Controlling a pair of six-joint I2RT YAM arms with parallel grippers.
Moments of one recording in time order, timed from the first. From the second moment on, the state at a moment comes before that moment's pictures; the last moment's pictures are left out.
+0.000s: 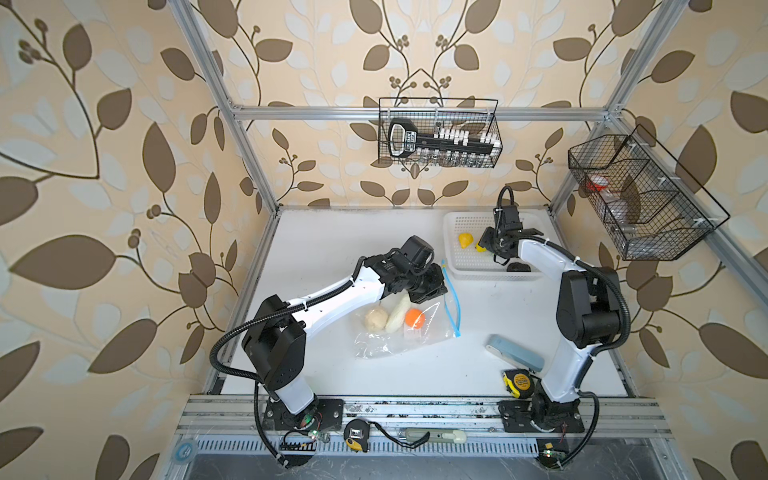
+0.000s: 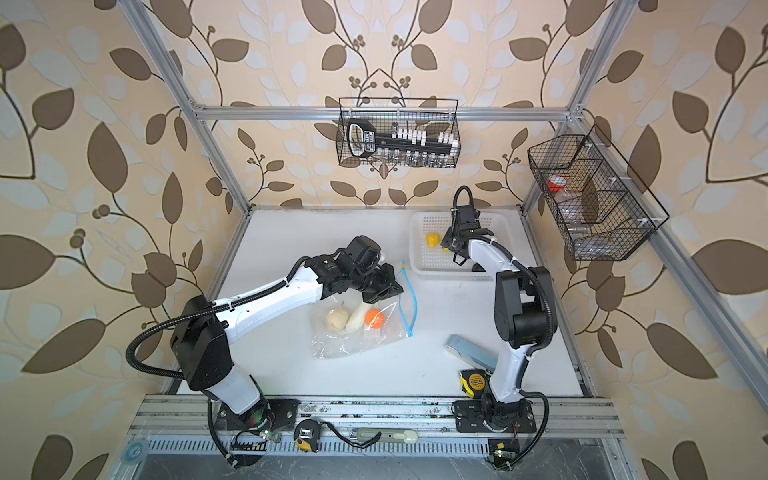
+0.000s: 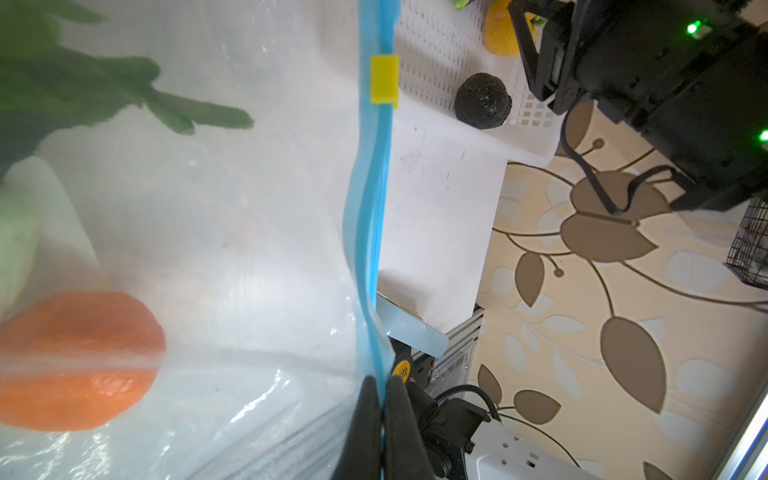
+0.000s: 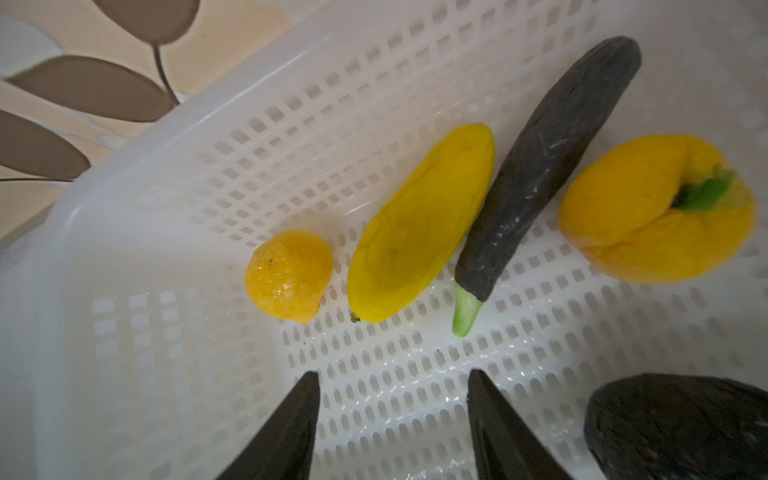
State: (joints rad) left arm -0.79 1.64 1.34 -0.50 0.36 -1.15; right arm 0.12 1.91 1.42 -0.42 0.17 0.59
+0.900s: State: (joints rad) left arm -0.79 1.64 1.34 -0.51 0.36 -1.15; right arm 0.07 2.20 1.72 -0.50 0.20 0.60
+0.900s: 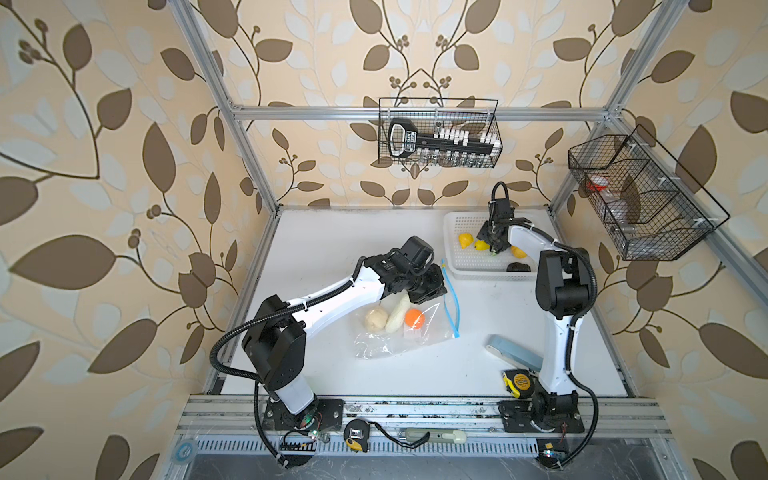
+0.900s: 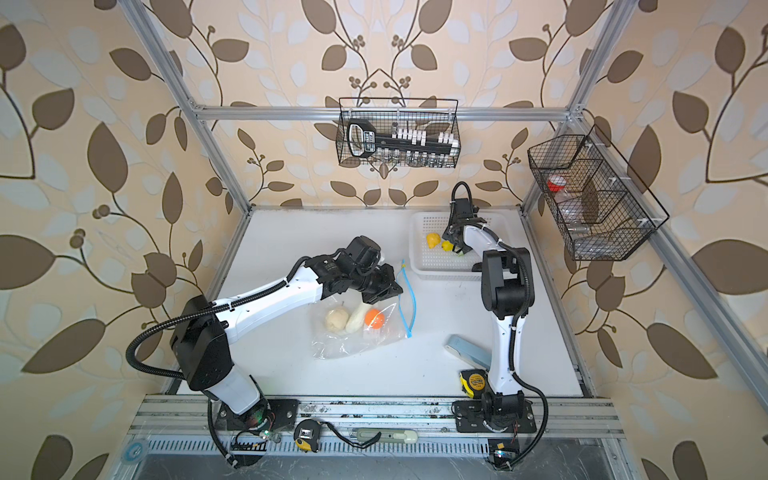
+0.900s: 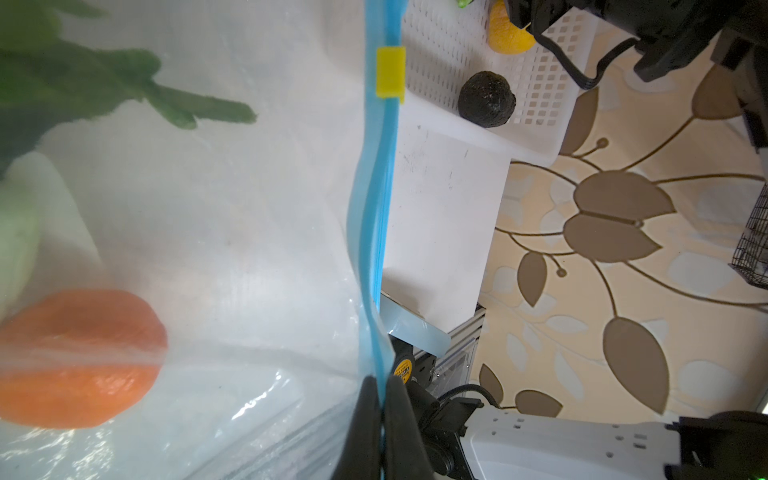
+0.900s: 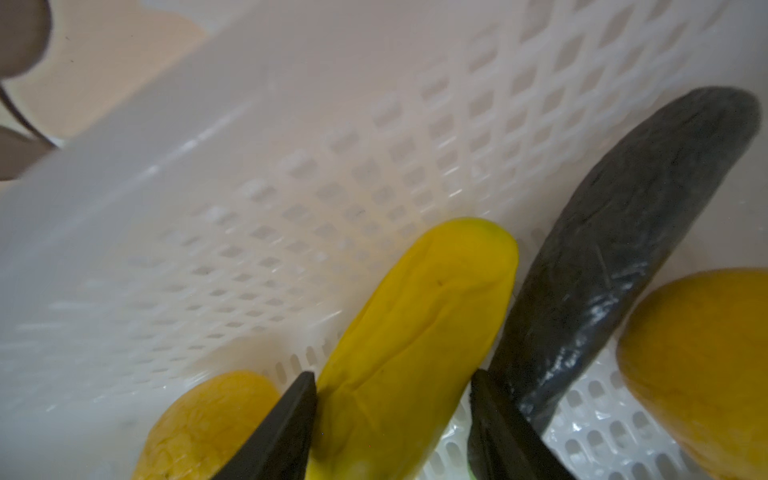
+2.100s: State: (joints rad) left arm -0.79 1.64 1.33 -0.51 0.36 -1.15; right arm 0.04 2.19 1.71 -0.50 0.09 0.63
